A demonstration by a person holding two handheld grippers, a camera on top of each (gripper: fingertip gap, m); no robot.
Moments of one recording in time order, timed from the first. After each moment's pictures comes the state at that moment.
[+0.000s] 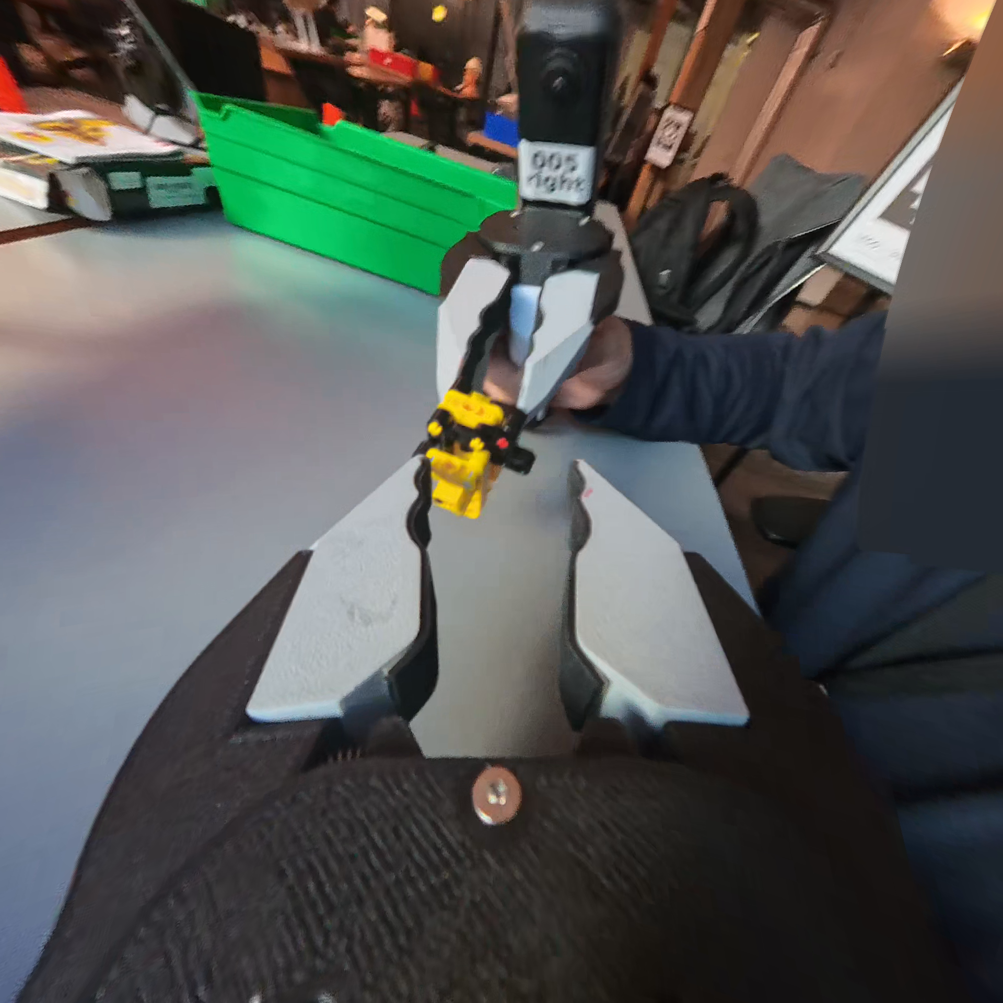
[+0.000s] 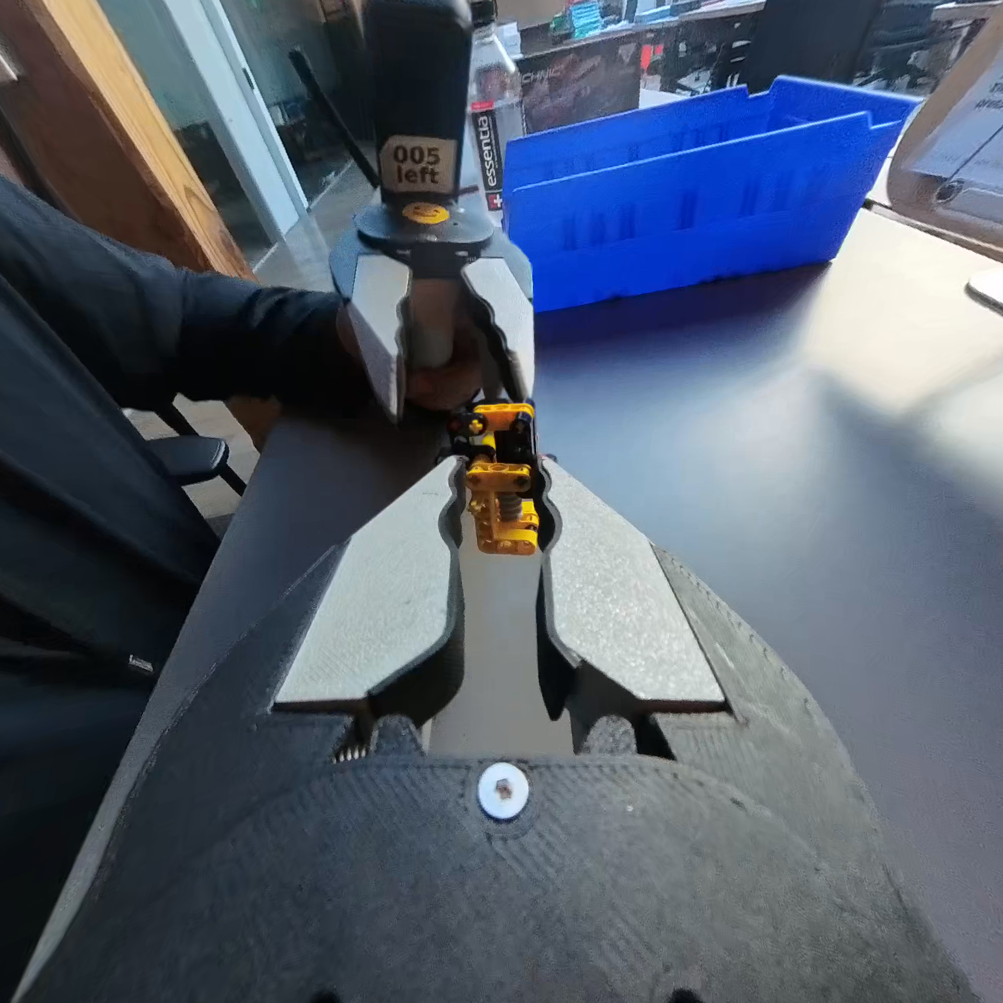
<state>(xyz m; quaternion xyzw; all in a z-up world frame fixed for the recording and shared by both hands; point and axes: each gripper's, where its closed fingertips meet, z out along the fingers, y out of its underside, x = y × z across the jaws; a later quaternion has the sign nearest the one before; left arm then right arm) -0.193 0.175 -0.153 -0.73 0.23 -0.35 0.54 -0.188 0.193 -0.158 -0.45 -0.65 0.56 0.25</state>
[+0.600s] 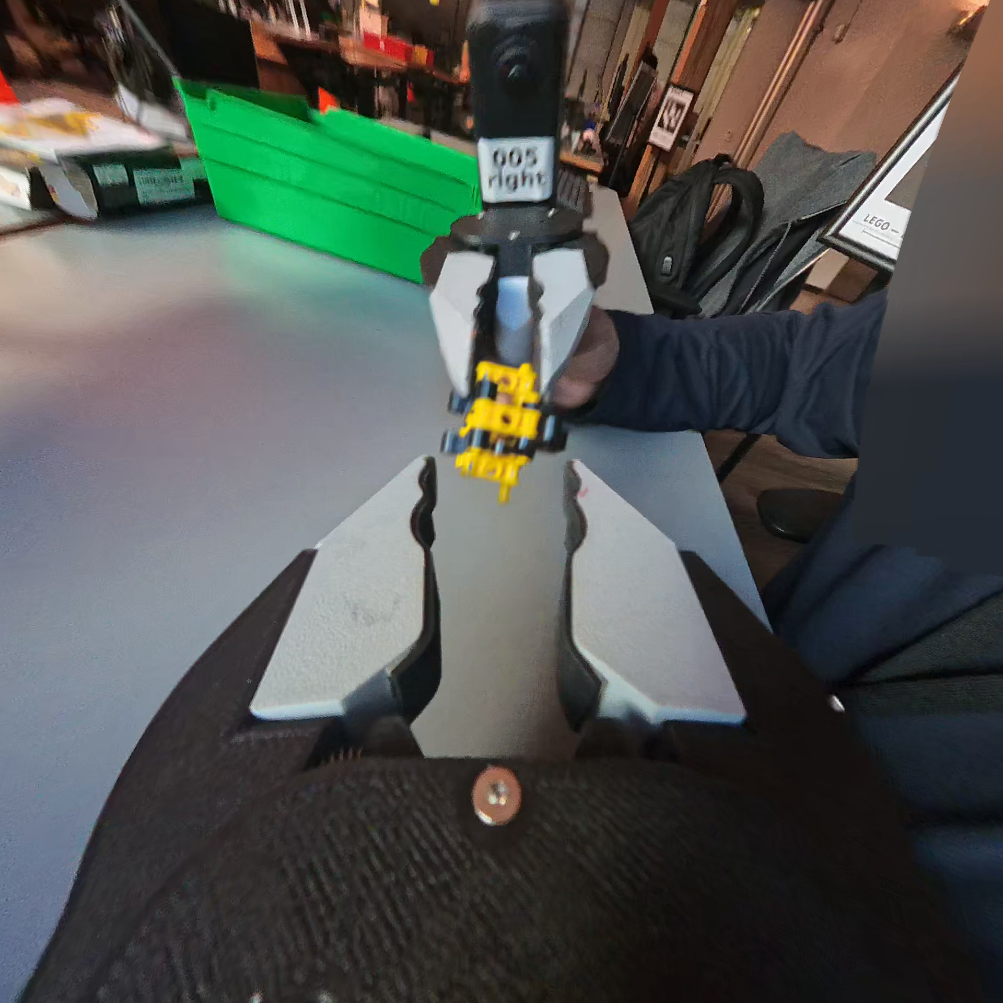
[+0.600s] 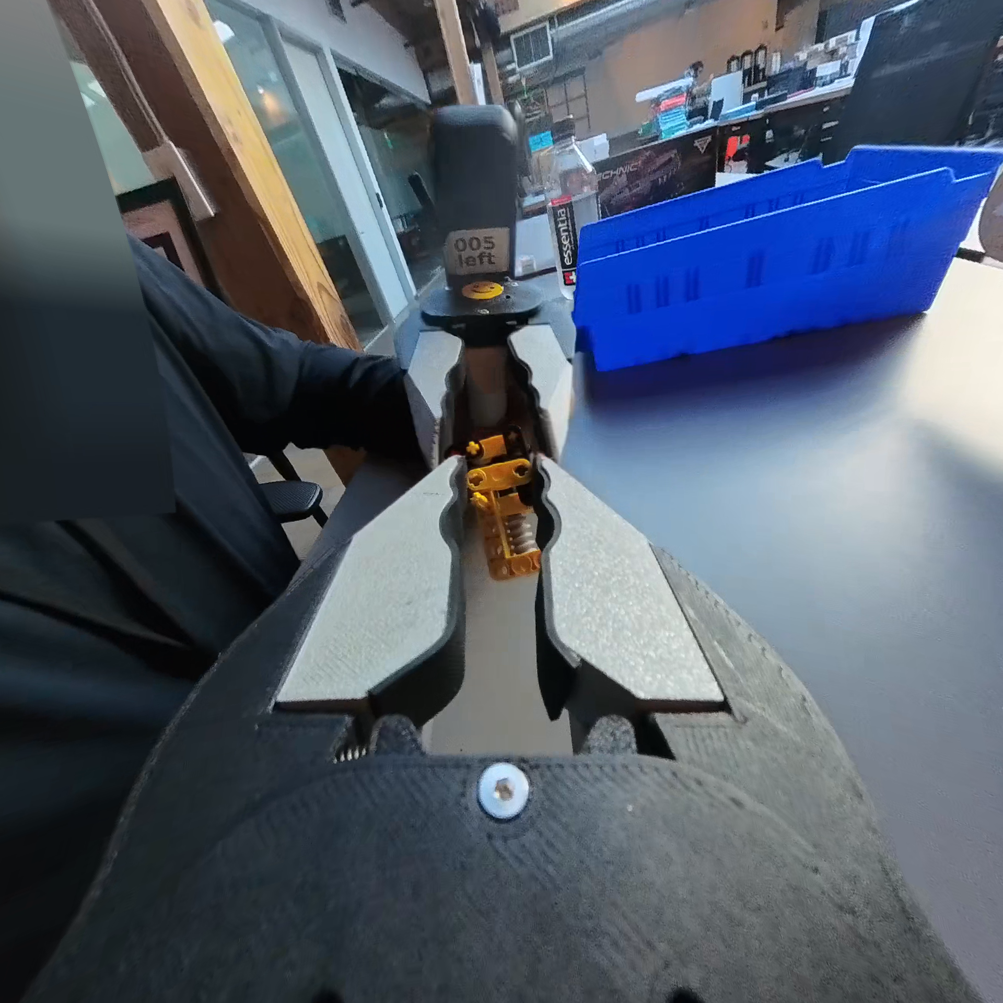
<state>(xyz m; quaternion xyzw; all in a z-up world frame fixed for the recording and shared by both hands) -0.185 0.177 -0.156 -0.74 0.24 -0.34 0.53 -0.182 0.186 -0.139 -0.39 -0.61 0.65 0.21</state>
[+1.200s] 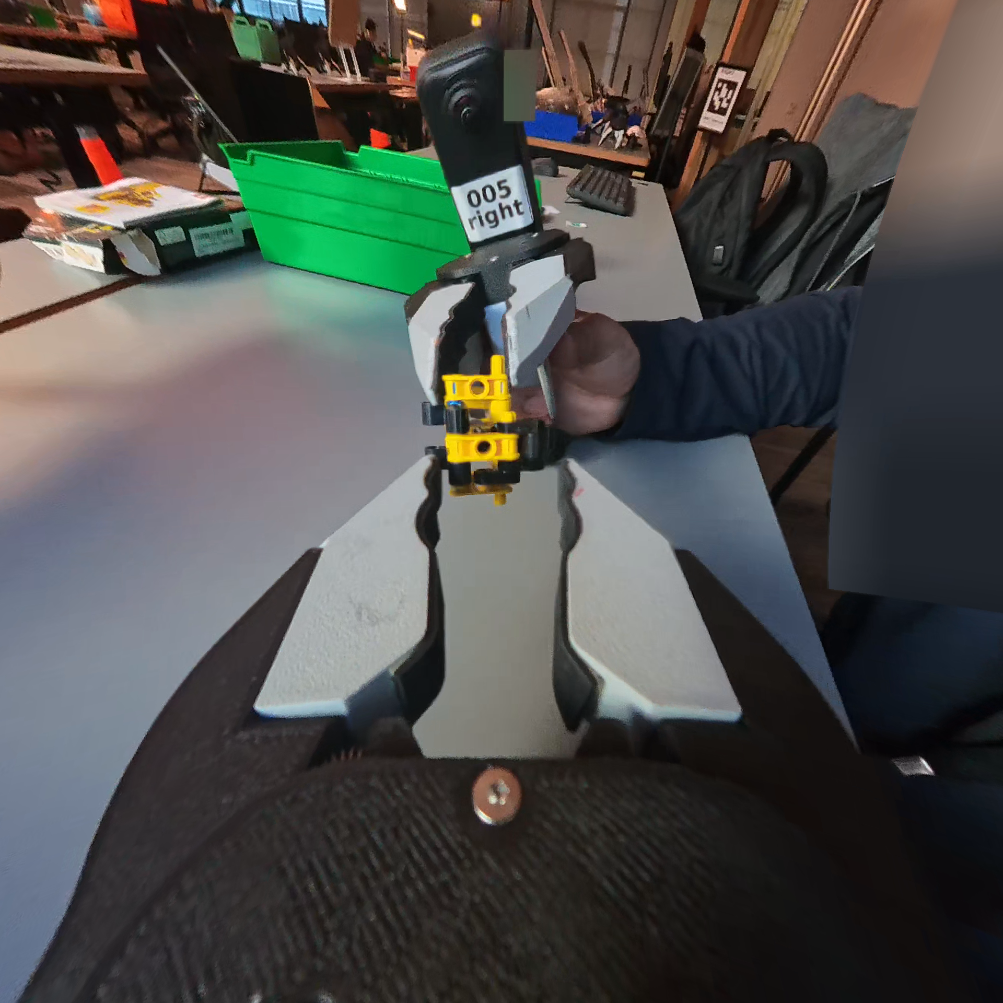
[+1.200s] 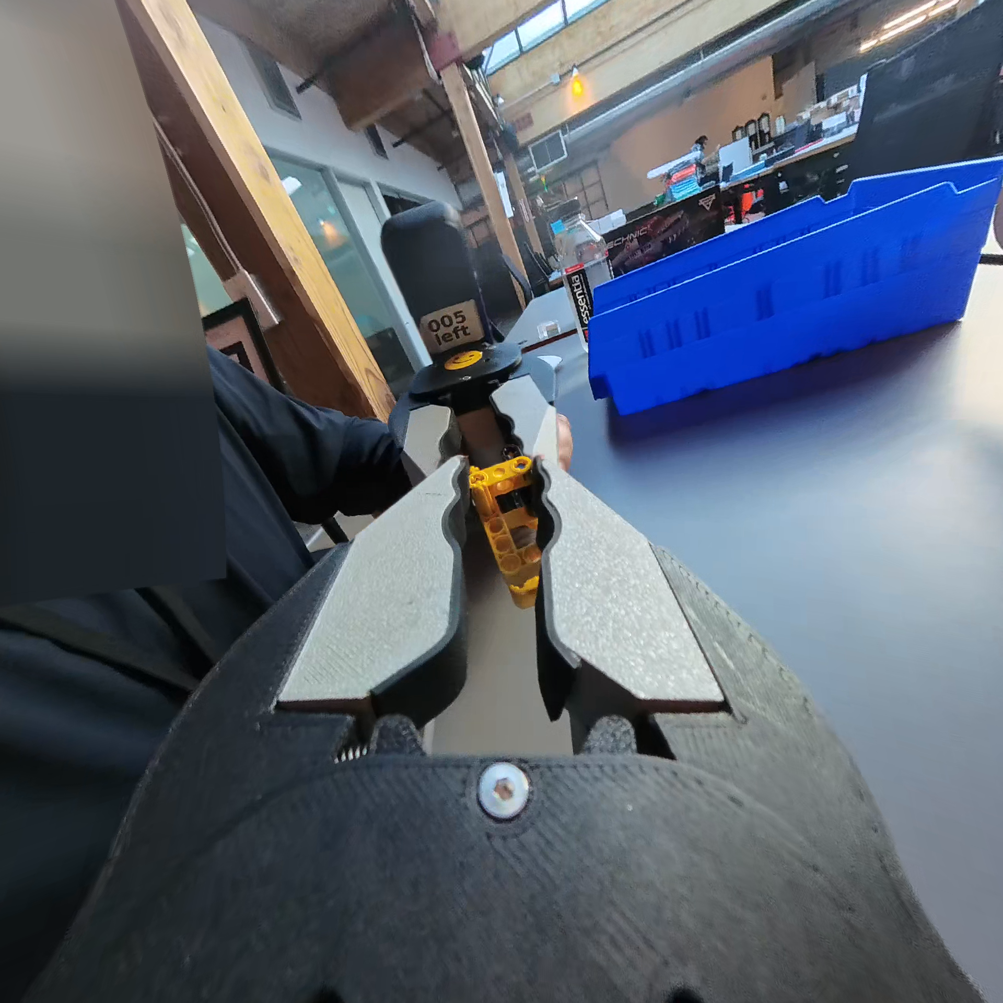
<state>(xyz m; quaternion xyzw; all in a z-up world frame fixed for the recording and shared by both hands) -0.172 0.184 -0.153 -0.73 0.25 -0.28 0.57 -0.186 0.190 -0.125 -0.40 -0.55 0.72 0.18</state>
